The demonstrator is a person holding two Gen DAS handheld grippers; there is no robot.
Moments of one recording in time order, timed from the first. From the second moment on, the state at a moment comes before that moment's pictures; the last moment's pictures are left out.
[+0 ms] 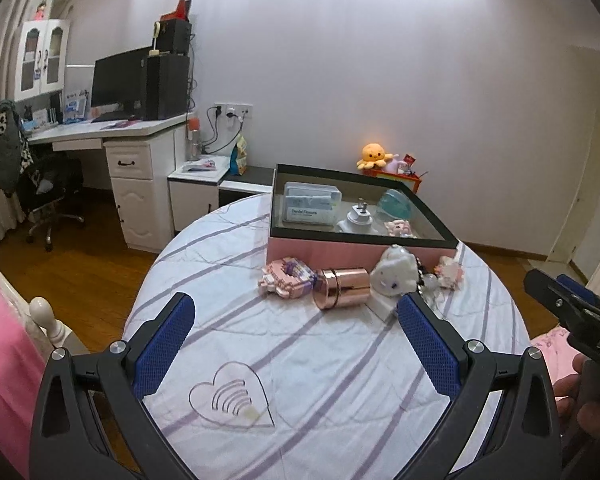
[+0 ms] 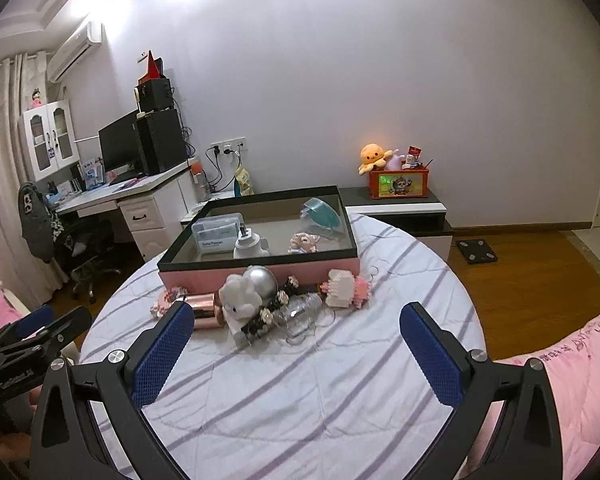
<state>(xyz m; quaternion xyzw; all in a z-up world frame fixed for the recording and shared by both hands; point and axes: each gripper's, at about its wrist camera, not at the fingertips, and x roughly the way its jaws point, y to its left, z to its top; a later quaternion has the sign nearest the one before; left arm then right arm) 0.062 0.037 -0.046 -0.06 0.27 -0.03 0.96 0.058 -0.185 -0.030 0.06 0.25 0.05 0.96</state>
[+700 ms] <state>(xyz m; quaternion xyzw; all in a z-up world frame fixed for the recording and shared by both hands) 0.050 0.023 -0.050 -0.06 0.27 -0.04 0.96 0.048 -0.185 -0.036 0.05 0.26 0.04 0.96</state>
